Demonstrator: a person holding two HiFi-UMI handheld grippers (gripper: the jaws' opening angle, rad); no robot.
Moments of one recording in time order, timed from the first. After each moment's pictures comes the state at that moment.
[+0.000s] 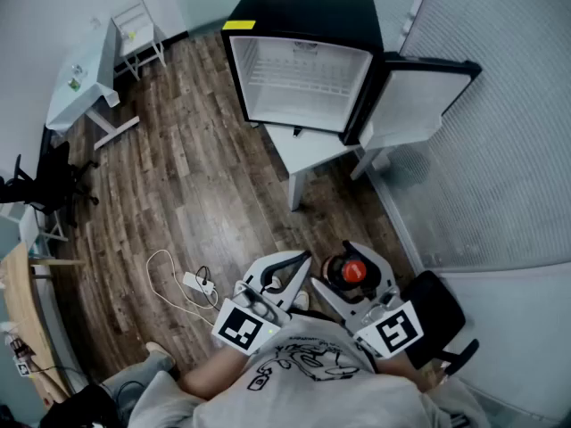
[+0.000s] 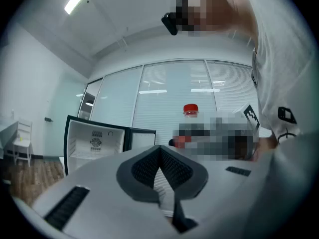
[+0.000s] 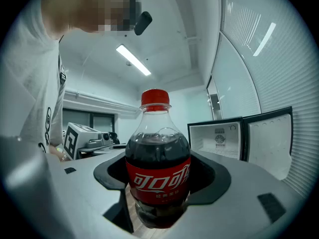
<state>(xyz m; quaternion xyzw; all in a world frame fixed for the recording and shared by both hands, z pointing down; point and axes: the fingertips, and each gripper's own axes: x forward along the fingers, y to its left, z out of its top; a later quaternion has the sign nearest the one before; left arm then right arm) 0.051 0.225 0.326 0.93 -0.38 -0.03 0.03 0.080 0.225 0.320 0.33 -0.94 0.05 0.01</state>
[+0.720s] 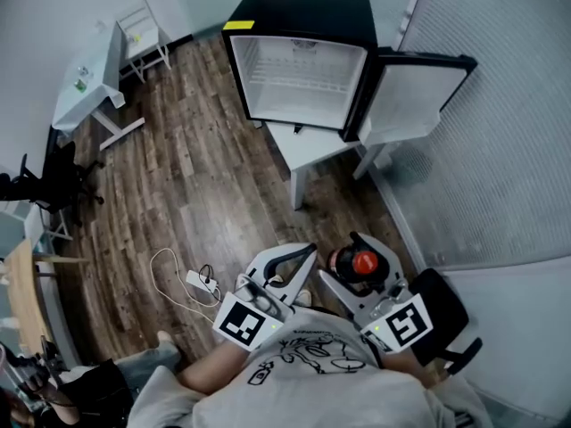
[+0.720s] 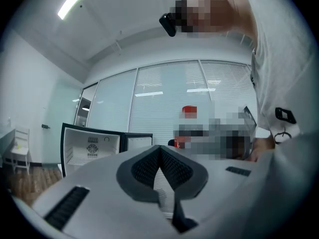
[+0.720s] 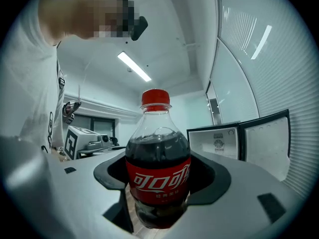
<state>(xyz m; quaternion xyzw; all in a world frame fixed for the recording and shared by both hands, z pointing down) 0.072 0.242 0.307 0.93 -0.37 -0.03 0.01 0.105 0.239 0.300 0.33 -0.94 0.04 -0.01</state>
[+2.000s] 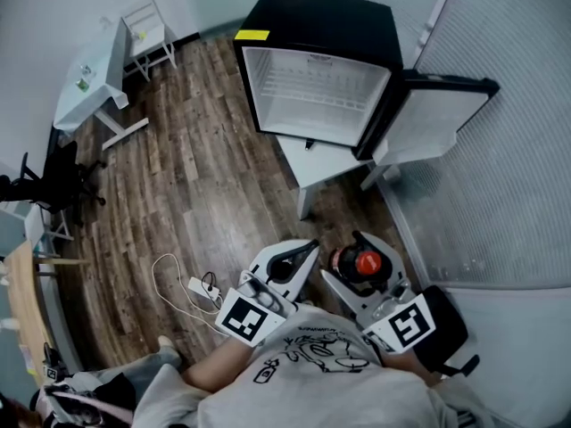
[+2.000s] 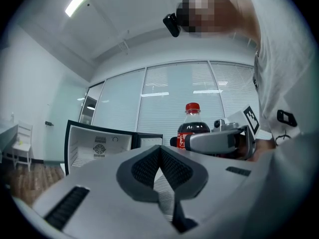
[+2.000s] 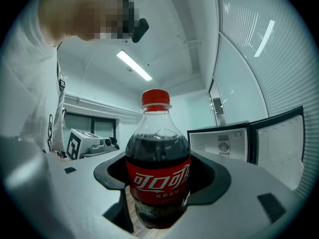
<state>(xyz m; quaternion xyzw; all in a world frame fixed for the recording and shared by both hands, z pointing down) 0.038 0.159 0.316 0.92 -0.39 -0.04 0.03 0.071 0.160 0.299 0.31 -0.95 0.04 -0.02</state>
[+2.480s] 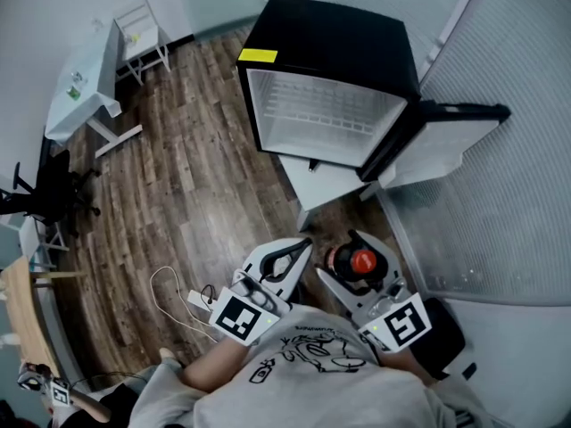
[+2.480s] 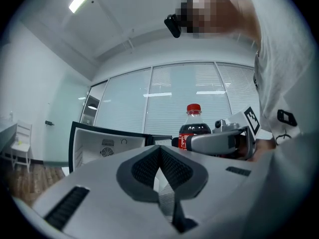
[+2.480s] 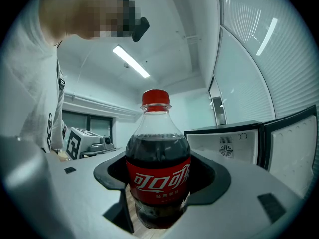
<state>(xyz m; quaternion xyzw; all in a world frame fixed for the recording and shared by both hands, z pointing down) -0.012 0.071 0.310 0.92 -0.39 -0.05 0.03 0.025 0.073 0.297 0.32 -0.95 0.04 0.00</state>
